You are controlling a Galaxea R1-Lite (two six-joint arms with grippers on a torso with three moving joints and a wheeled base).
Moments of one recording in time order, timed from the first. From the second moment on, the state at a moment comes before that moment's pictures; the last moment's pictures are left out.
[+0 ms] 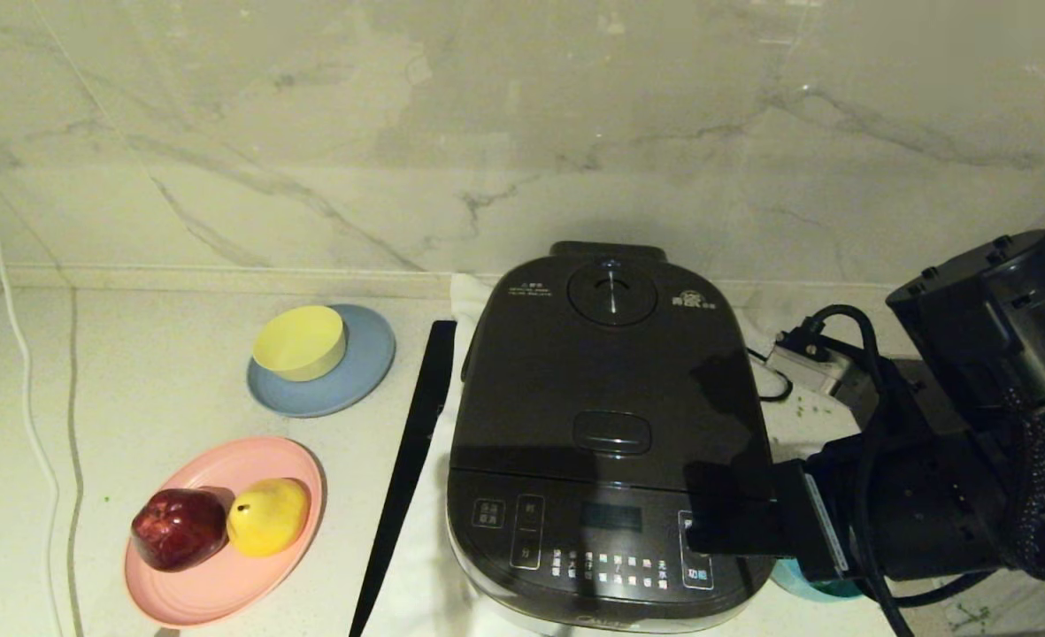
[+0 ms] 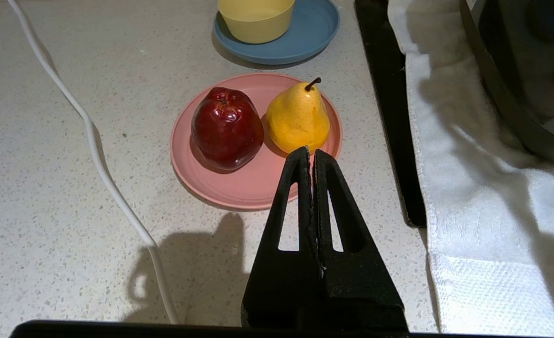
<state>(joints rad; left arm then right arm) -0.02 0.00 0.00 -0.01 -0.04 0.09 0.73 1.47 -1.09 0.37 0.30 0.62</state>
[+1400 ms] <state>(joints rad) -0.02 0.00 0.00 -0.01 -0.04 0.09 0.72 1.39 -1.02 0.37 0.23 0.65</state>
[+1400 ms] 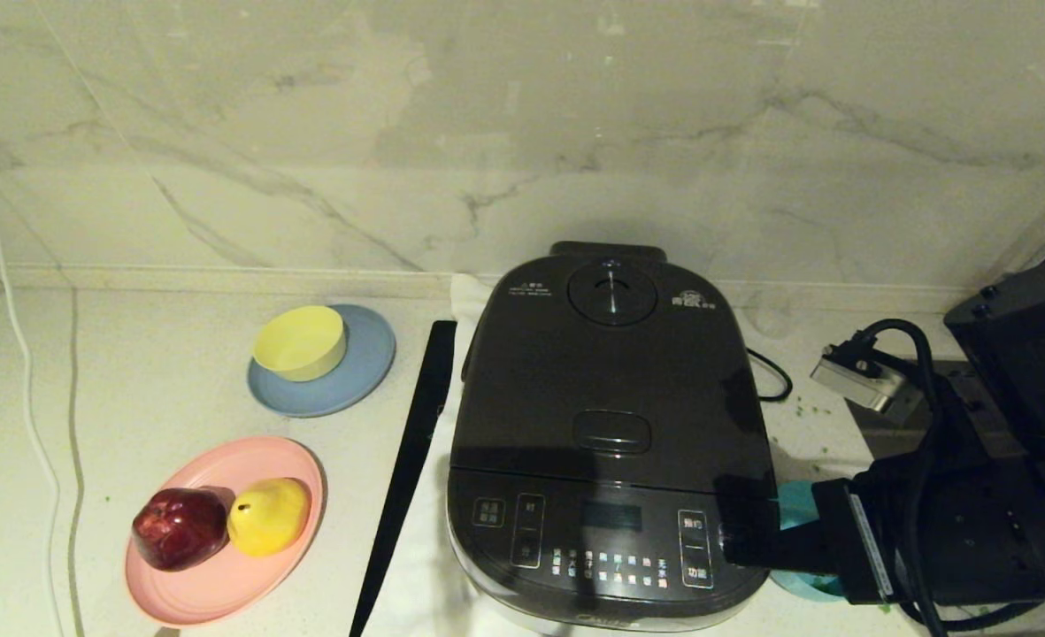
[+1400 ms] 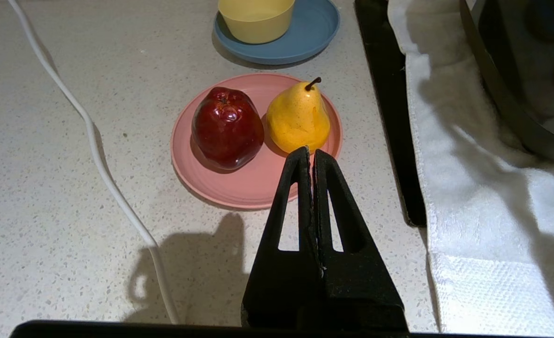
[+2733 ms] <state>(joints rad) -0.02 0.00 0.00 -0.01 -0.03 0.09 0.65 1.39 -1.01 0.31 0.23 0.66</state>
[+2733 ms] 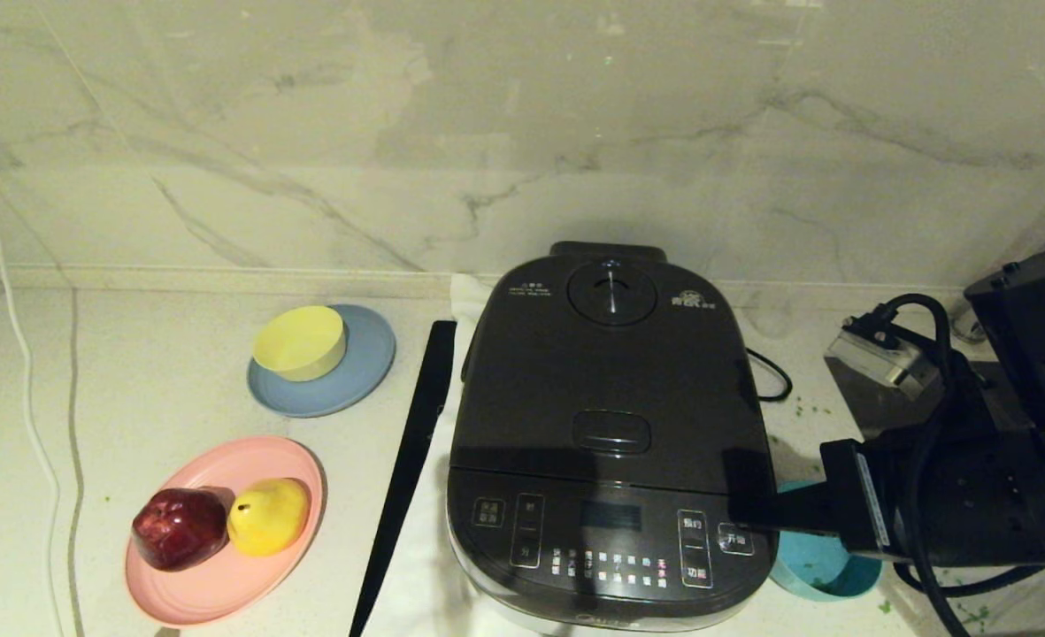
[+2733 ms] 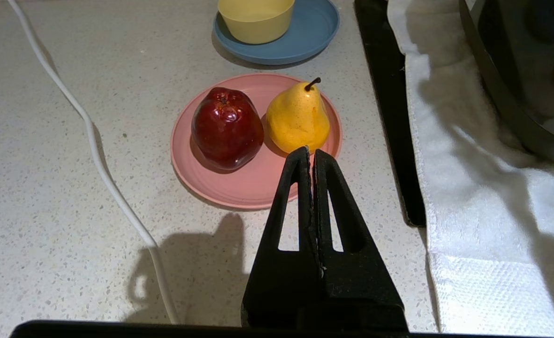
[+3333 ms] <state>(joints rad) -0.02 0.00 0.00 -0.01 -0.04 0.09 0.66 1.41 -1.01 0.31 0.23 0.66</state>
